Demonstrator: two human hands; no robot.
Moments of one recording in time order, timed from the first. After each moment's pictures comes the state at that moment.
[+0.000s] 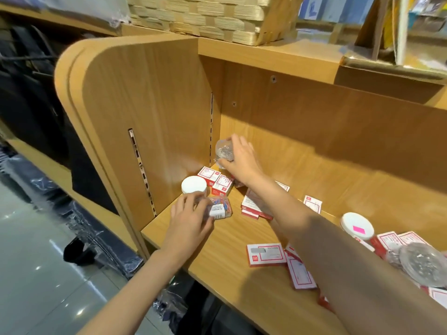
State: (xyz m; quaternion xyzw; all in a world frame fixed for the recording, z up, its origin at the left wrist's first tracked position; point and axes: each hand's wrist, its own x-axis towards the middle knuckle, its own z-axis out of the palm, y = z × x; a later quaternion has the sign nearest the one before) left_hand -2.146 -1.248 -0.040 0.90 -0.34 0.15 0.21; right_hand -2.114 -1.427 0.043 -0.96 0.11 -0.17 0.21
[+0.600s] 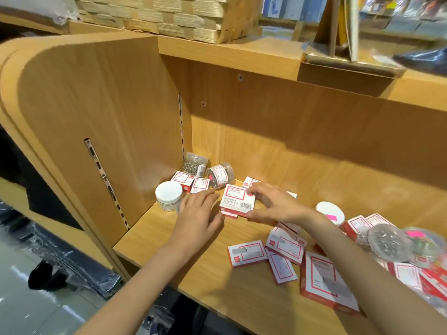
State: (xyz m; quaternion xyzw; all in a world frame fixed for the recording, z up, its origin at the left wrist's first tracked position) left_hand -2.148 -1.298 -0.031 0.85 -0.44 0.10 0.27; right_hand -2.240 -1.496 0.020 -0.97 0.11 0.03 0.22
